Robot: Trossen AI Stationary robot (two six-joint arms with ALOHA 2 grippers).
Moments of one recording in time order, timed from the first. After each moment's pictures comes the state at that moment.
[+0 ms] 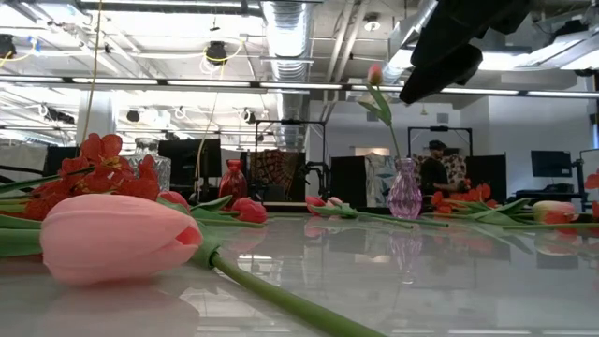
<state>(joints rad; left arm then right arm) -0.96 1.46 0.68 -0.51 -0.09 -0.90 0.48 1.58 1.09 -0.40 0.27 0.60</state>
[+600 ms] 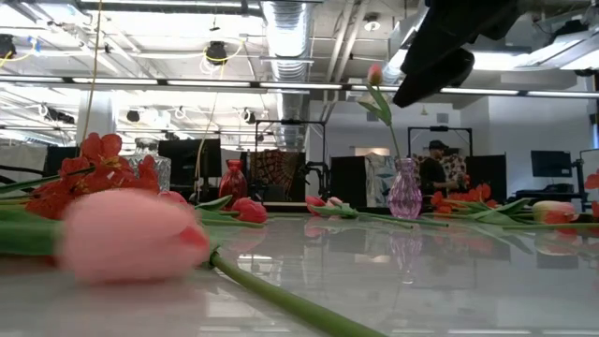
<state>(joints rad) -0.95 1.44 0.66 -0.45 -0.08 -0.88 0.45 1.58 1.09 -0.40 0.27 0.59</state>
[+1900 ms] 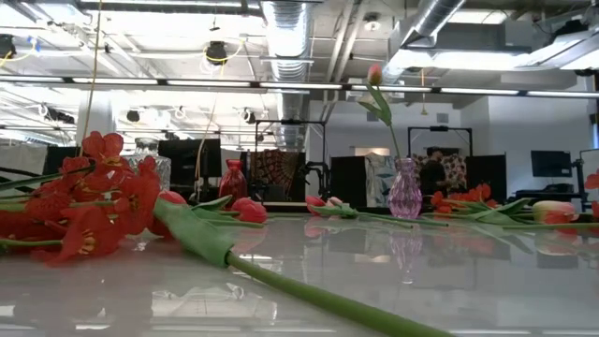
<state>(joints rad) -0.51 1.15 0.66 0.47 -0.38 0.08 0.34 1.58 1.09 0.53 0.27 -0.11</state>
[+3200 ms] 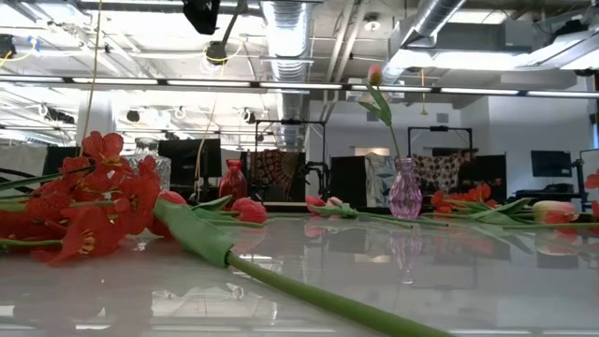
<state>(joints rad) -0.34 1.23 0.66 0.48 -0.30 0.00 0.28 1.58 1.09 0.58 0.21 -0.11</state>
